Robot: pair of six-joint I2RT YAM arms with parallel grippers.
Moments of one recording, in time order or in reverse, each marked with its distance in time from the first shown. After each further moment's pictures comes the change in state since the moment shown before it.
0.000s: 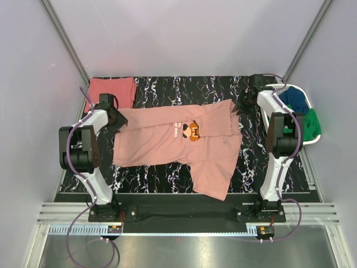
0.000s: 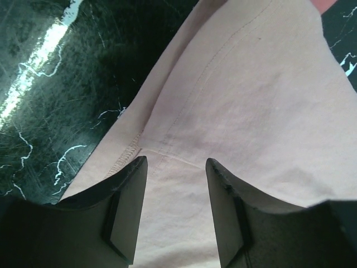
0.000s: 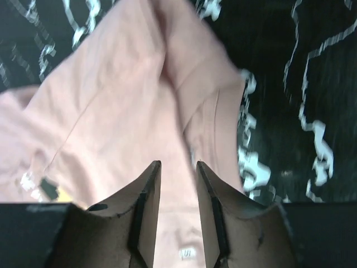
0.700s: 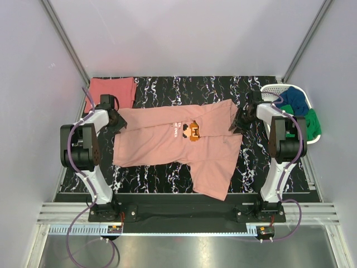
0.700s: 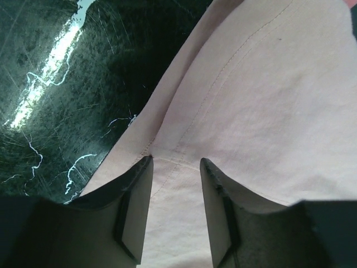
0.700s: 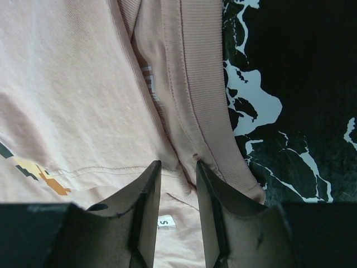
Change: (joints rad) left arm 0.001 0.027 0.002 0.001 -0.024 0.049; right arm 0.000 -0.129 -0.348 0.071 -0.103 0.006
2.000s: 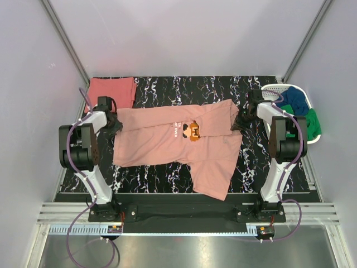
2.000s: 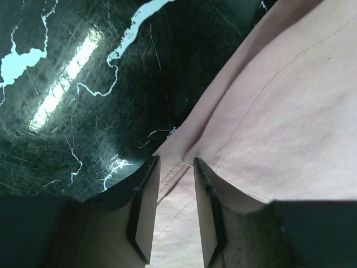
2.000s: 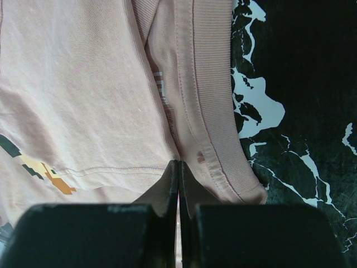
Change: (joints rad) left arm 0.025 0.002 -0.026 0.011 -0.064 0.034; right arm 0.000 -0.005 0.017 0.001 -0.005 -0.009
